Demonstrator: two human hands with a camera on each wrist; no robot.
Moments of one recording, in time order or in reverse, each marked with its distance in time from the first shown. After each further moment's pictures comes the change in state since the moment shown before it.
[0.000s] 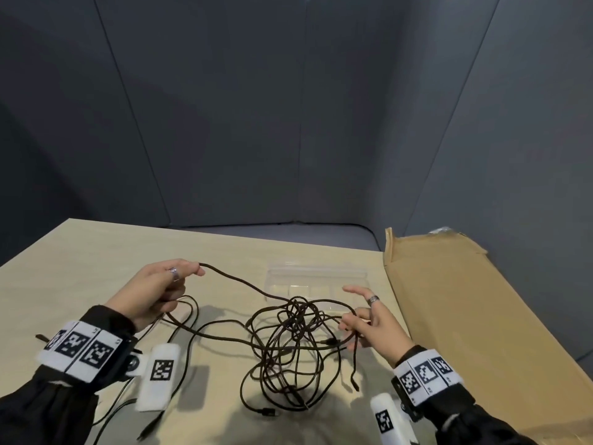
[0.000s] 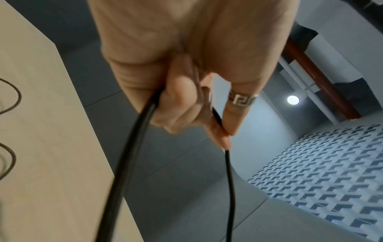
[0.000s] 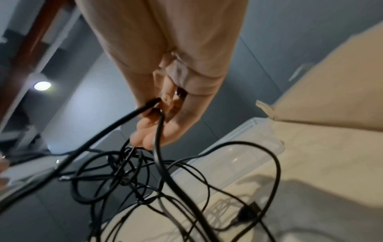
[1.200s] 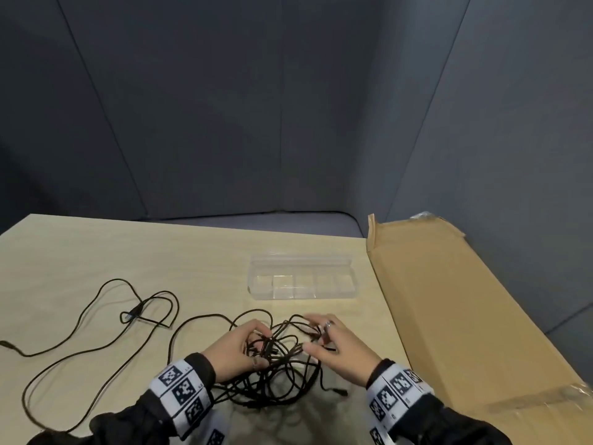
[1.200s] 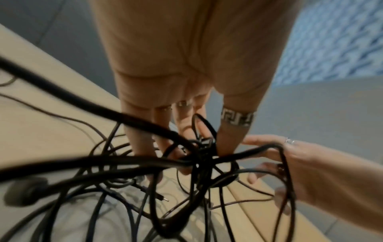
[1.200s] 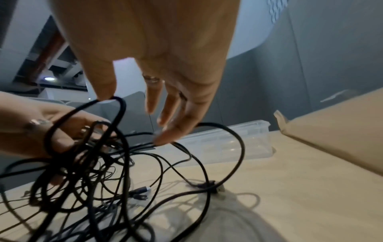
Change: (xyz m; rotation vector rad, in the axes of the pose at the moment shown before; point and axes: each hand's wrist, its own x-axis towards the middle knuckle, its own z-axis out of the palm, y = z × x) left_hand -0.003 -0.101 0.109 0.554 -0.523 0.009; right_hand -0.017 0.033 0.031 -0.555 -0.187 -0.080
